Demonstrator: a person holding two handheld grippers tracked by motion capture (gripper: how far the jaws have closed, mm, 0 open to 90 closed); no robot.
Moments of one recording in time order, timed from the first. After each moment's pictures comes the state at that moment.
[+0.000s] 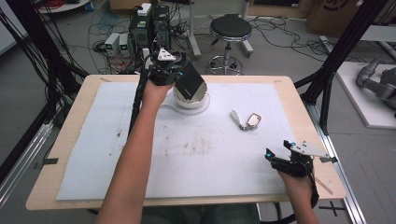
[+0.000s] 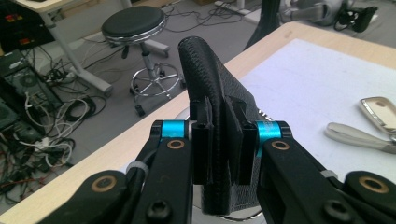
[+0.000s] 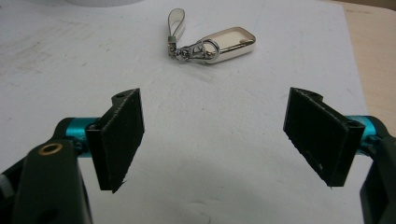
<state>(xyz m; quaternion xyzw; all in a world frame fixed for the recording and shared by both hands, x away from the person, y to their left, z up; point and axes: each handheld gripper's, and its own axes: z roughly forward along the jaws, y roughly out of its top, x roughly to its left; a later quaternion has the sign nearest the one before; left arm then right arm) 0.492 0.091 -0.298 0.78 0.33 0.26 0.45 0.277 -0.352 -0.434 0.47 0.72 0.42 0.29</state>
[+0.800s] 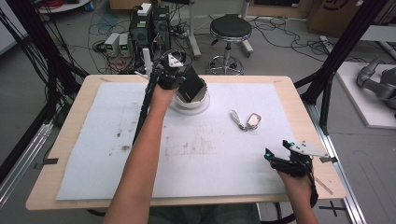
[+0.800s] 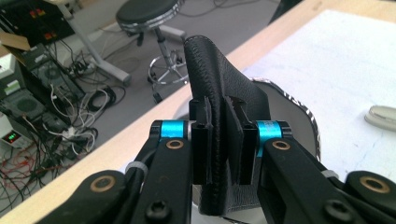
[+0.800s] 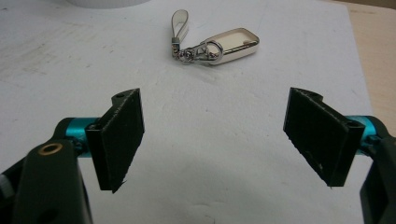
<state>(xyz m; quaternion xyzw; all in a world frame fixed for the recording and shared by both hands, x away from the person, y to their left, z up) 0.504 0.070 -0.328 0.80 0.34 0.28 0.41 0.278 -0.350 -0.435 0.47 0.72 0.42 0.28</state>
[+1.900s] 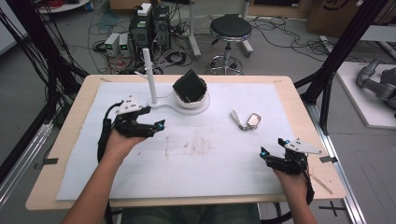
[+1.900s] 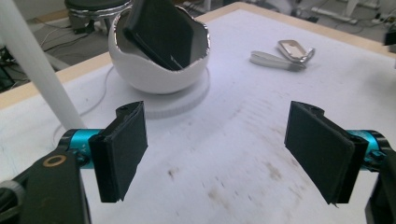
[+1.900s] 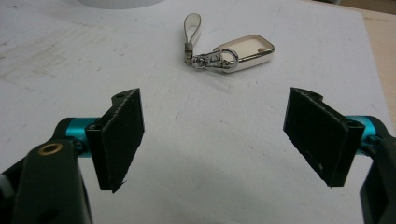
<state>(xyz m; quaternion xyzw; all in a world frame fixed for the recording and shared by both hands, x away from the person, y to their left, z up) 0.342 0.179 -0.364 0.77 0.33 0.19 0.51 0.285 -0.338 -0.433 0.46 0.73 0.42 0.28</state>
